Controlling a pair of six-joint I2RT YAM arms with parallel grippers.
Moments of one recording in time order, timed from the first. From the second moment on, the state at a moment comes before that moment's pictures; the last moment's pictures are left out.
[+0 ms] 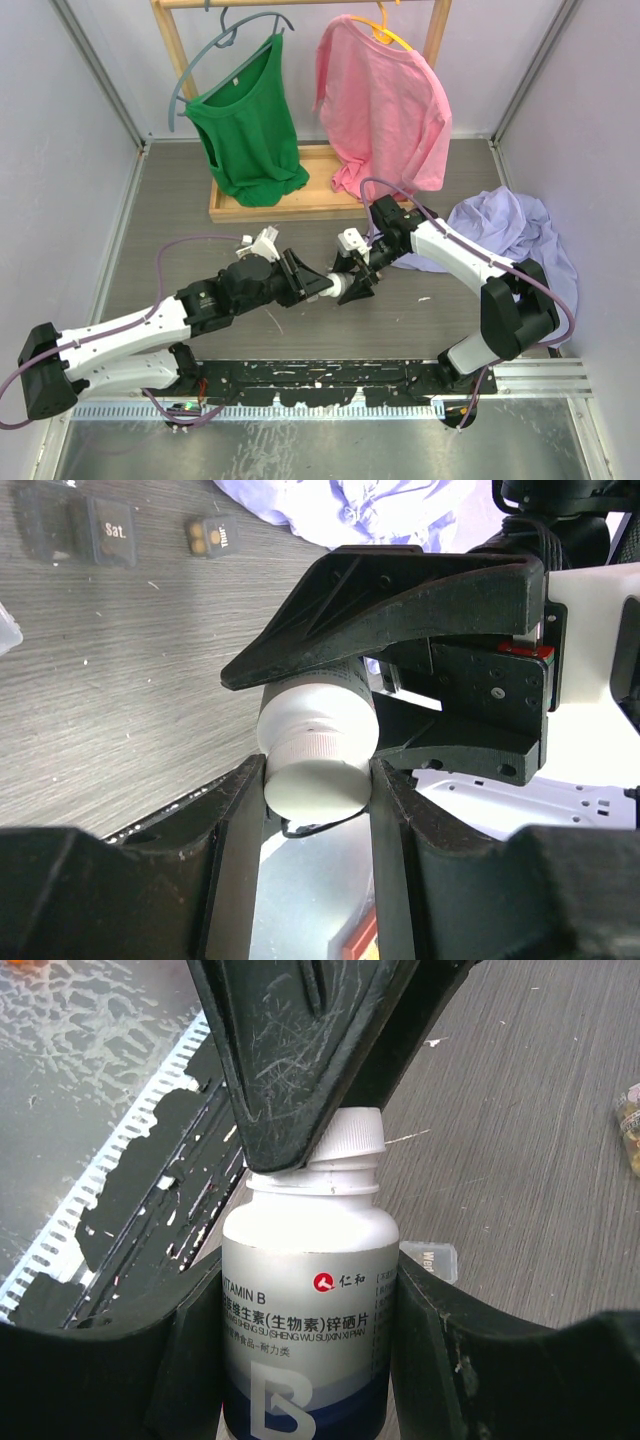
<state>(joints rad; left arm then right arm) -1.04 0.99 0.70 -0.11 -0.10 -1.28 0.51 1.51 1.06 -0.91 -1.25 -1.32</state>
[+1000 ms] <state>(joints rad) -1.04 1.00 0.64 -0.05 -0.08 -1.64 0.51 1.51 1.06 -0.95 -1.22 -1.32</state>
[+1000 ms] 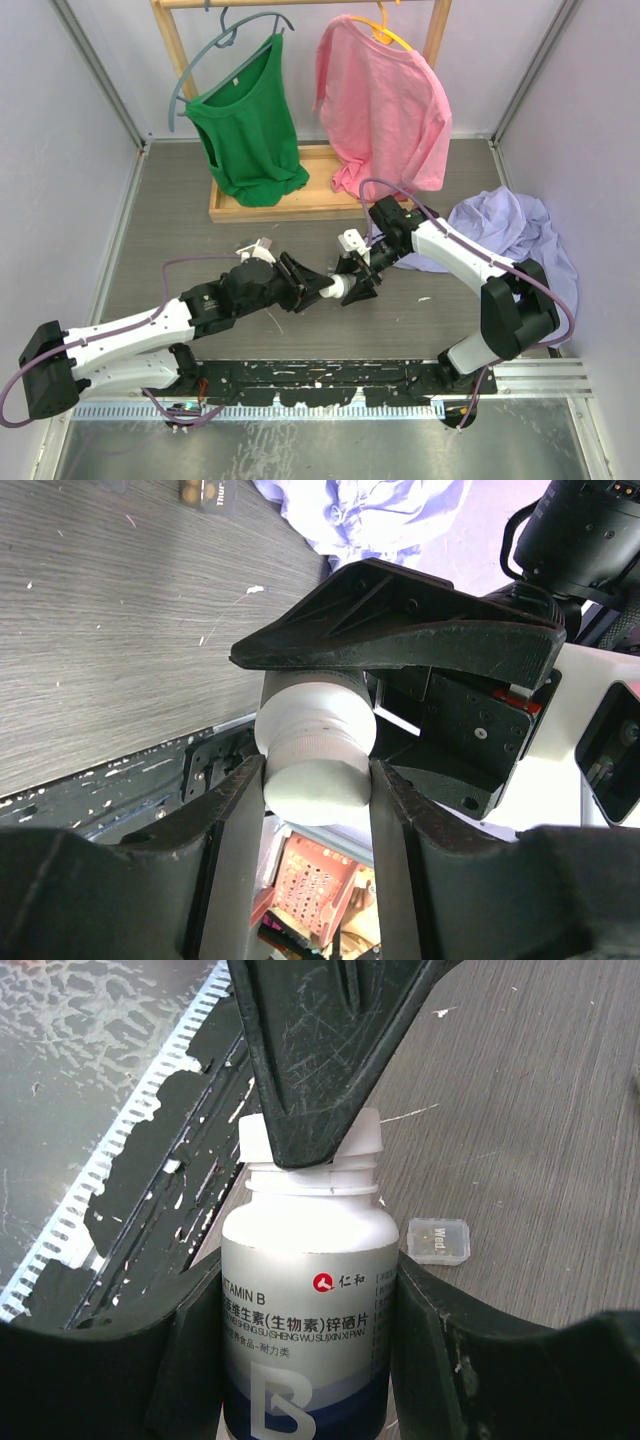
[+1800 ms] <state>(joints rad) -1.03 0.96 0.60 0.00 -0.08 -1.60 0.51 1.51 1.06 -0.96 -1.21 -1.33</state>
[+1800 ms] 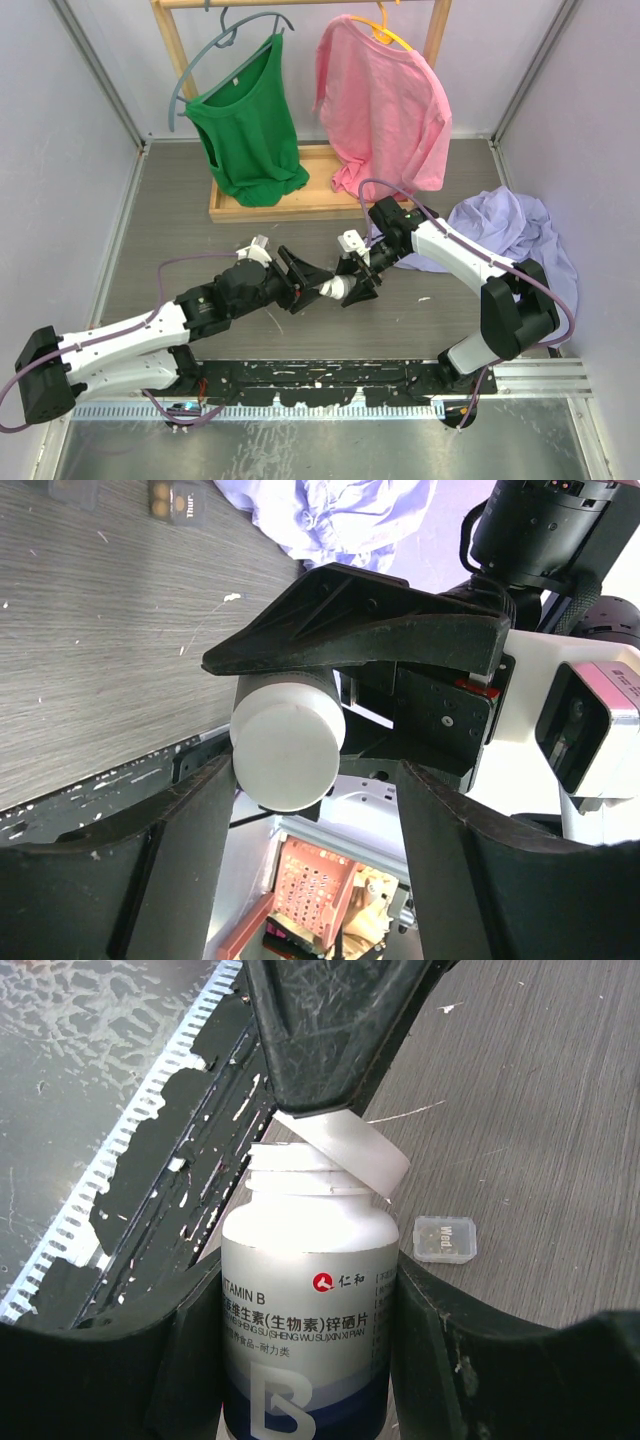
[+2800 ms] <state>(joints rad) -1.02 0.92 0.58 -0.02 -0.11 -1.55 0.51 1.51 1.06 -0.97 -1.21 -1.33</state>
